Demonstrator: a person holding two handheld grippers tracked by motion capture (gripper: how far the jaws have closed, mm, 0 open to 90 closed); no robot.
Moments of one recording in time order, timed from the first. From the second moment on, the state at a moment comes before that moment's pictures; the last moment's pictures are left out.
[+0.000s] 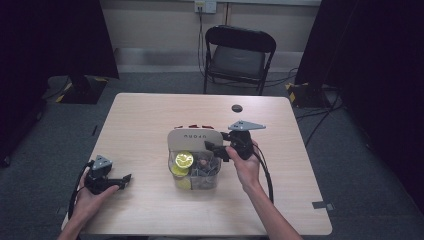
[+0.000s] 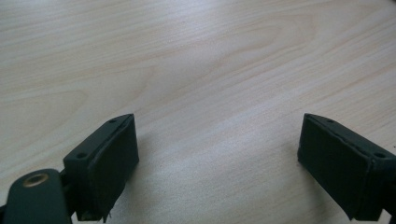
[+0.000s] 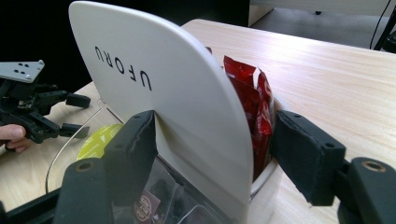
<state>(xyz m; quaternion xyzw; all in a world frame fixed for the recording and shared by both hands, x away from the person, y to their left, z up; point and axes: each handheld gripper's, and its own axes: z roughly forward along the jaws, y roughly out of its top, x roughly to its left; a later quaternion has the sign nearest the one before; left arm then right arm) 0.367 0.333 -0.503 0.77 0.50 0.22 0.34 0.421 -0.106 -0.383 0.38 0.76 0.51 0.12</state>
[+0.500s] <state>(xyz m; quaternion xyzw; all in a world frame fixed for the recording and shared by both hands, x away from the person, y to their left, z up) 0.370 0.326 -0.492 0.78 0.50 0.19 0.33 0.415 -0.103 -0.385 0.38 0.76 0.51 0.15</state>
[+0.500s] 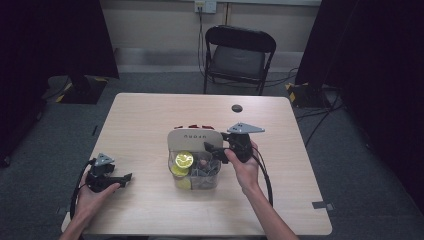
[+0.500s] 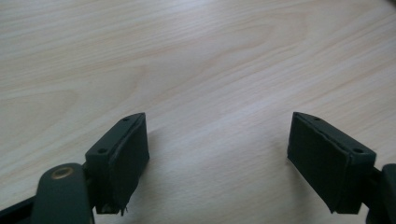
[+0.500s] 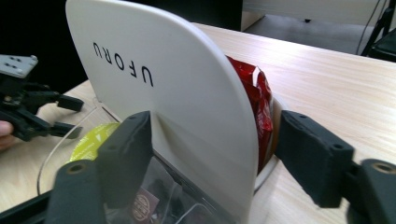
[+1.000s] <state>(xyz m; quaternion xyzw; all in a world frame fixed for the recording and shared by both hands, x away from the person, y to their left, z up) 0.363 0.302 -0.461 0.77 0.46 0.17 0.41 0.417 -0.108 -0.391 0.39 0.76 0.49 0.15</state>
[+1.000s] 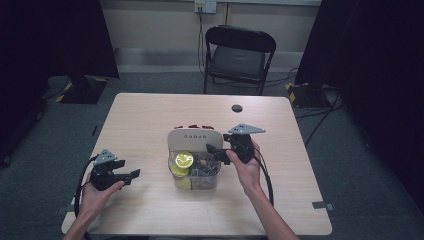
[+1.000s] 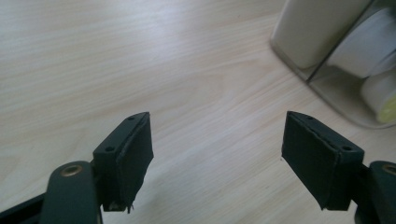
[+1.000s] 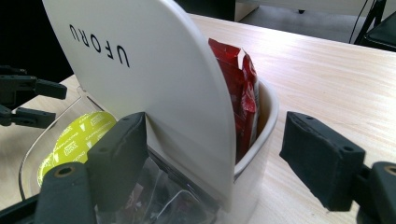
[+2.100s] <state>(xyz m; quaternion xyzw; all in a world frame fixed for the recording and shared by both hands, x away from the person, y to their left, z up) 0.361 0.258 -0.412 0.77 0.38 0.16 0.49 0.419 -0.103 -0.386 0.38 0.77 0.49 0.14</state>
